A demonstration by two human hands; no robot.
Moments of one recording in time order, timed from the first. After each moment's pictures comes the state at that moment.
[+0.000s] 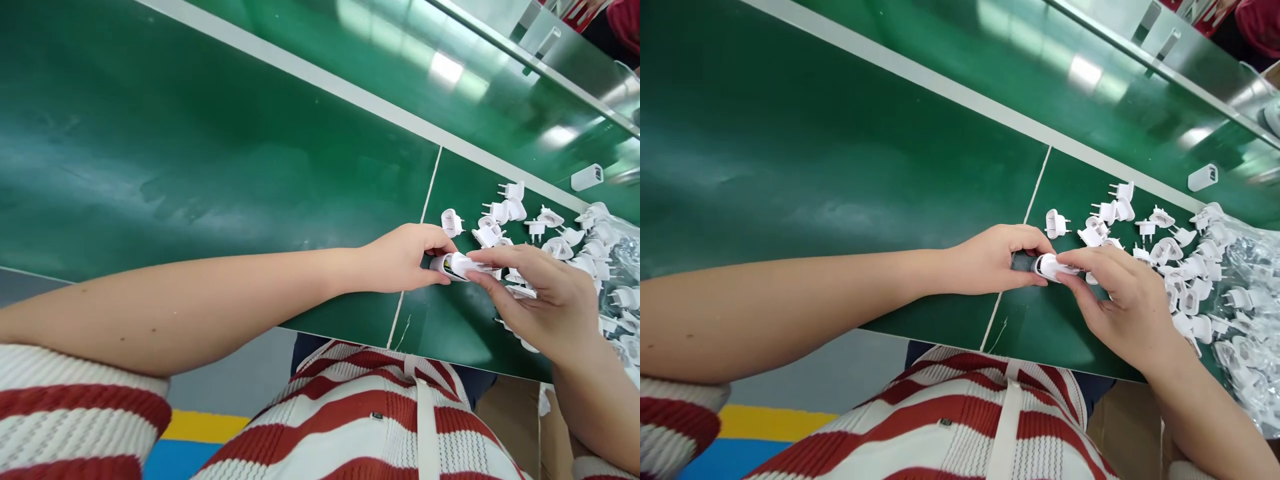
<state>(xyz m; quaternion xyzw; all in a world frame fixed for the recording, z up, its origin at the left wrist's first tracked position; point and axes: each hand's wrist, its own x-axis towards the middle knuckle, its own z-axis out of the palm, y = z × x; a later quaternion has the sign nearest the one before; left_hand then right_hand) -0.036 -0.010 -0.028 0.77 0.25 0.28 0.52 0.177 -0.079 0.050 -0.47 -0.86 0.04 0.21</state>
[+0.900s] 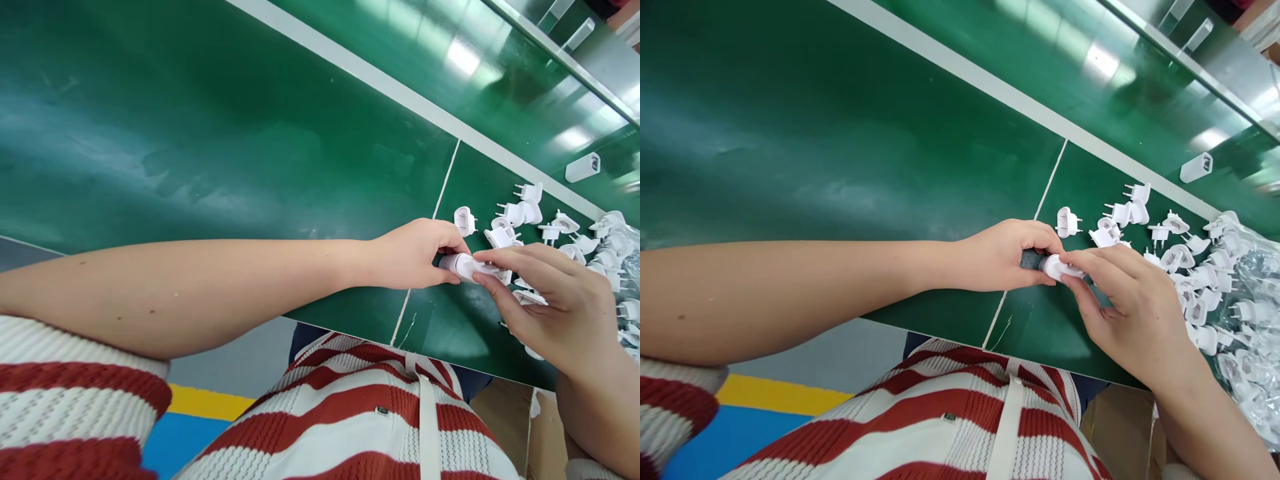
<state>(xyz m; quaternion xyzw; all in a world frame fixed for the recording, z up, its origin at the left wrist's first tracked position) -0.033 -0.011 -0.030 0.76 0.25 0.29 0.53 0.176 -0.075 0.055 -0.45 -0.88 0.06 0.17</state>
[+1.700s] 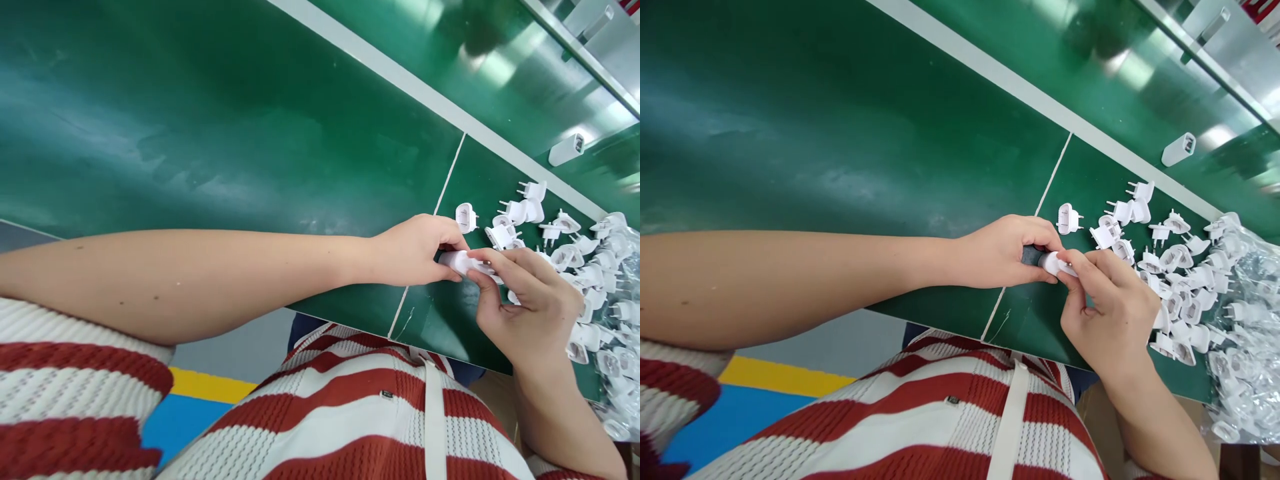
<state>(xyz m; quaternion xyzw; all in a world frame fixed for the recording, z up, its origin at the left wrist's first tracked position) -0.031 -0.015 -0.028 0.74 0.27 0.31 0.53 0.154 -0.091 0.034 -0.55 -0.81 -0.03 0.19</state>
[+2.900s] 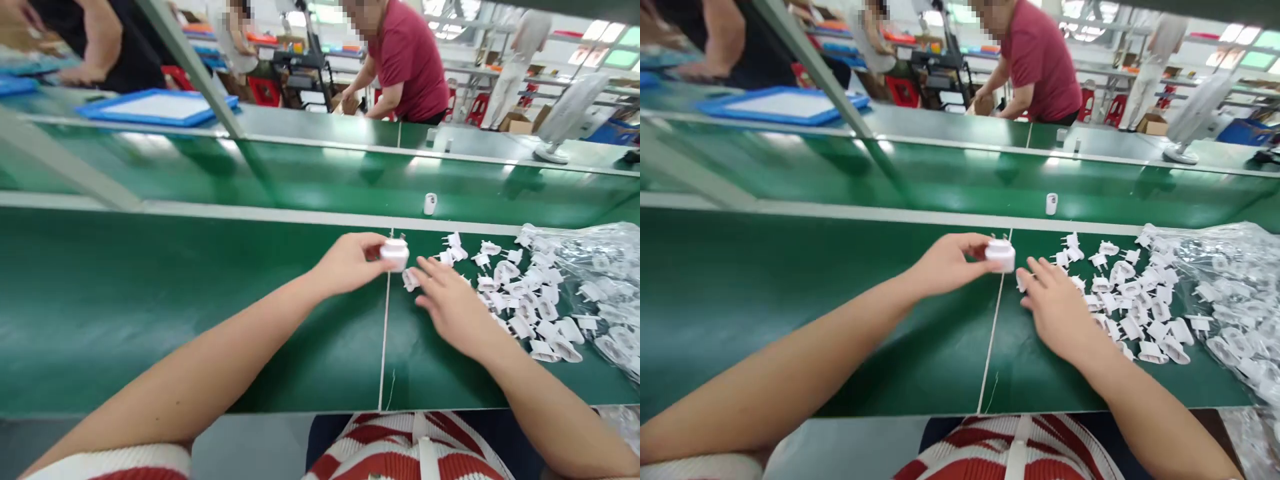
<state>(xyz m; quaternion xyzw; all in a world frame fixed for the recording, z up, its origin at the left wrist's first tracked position) -0.054 0.054 0.020 0.76 0.40 0.28 0.43 0.166 -0.064 0.005 -0.54 -0.82 0.03 0.20</state>
